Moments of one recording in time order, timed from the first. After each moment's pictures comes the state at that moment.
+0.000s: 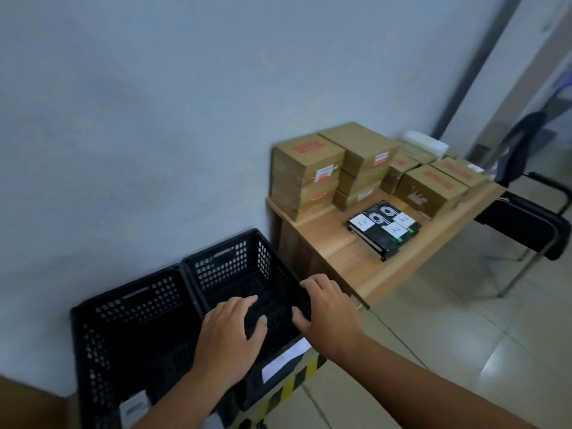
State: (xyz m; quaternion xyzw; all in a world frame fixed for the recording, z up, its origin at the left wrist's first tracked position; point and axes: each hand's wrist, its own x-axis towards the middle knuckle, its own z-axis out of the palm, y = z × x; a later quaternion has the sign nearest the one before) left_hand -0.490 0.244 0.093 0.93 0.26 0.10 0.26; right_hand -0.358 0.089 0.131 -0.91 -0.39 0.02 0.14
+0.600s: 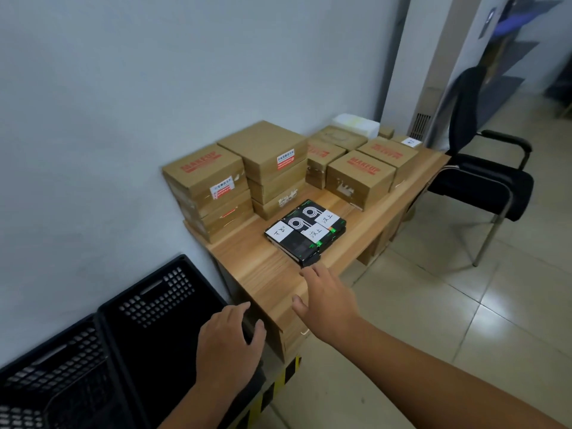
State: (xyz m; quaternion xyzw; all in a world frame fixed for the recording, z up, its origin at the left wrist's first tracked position) left_hand -0.262 0.032 0.113 0.93 0.28 0.07 0.20; right_hand -0.130 -0.111 0.129 -0.94 -0.30 0.02 0.18
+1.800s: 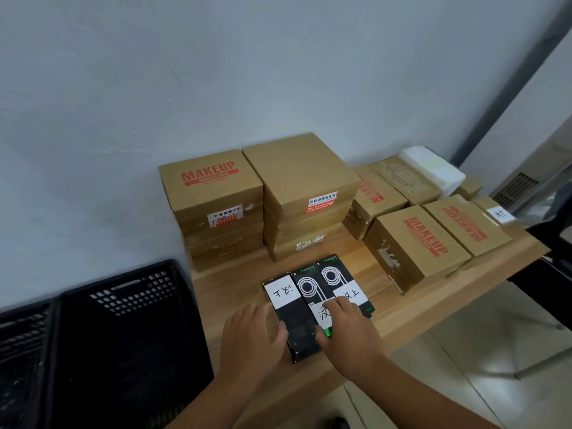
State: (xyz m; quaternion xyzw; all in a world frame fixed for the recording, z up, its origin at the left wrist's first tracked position) left_hand 0.004 0.085 0.046 0.88 0.38 0.10 0.25; right_hand 0.141 -0.051 0.067 -0.91 -0.40 0.10 0.09
